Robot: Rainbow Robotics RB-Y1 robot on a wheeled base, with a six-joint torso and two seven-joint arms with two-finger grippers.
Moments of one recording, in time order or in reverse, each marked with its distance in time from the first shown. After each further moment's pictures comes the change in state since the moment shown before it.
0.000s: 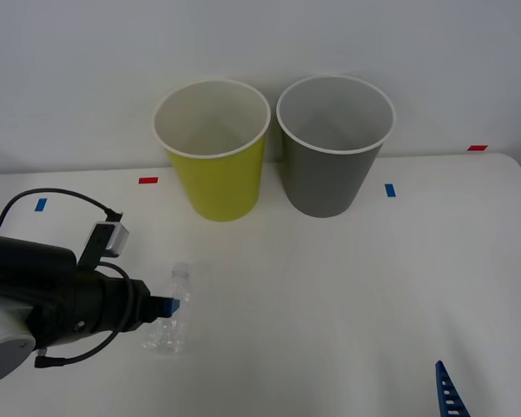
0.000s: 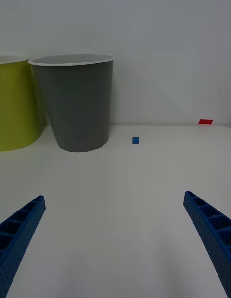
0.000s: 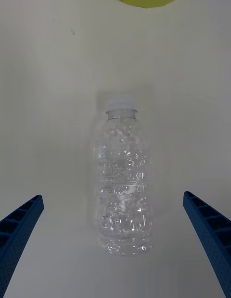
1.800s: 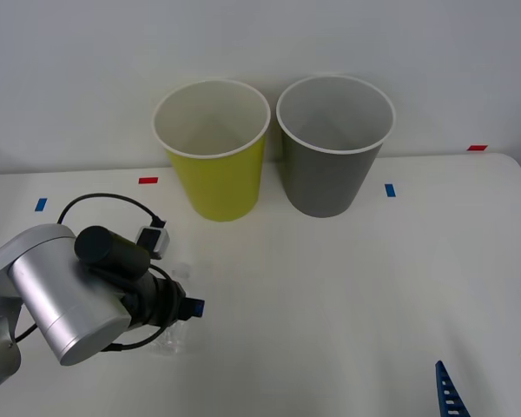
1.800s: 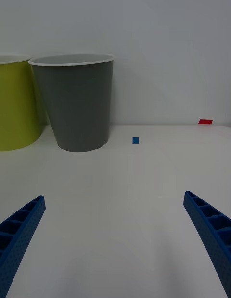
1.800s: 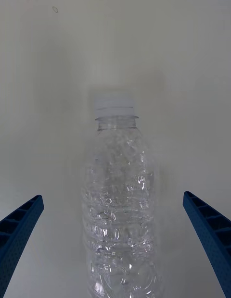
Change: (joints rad) right arm 0.000 0.000 0.000 0.000 0.000 0.000 0.000; left arm -0.186 -0.185 -0.197 0.208 -0.203 0.165 -0.013
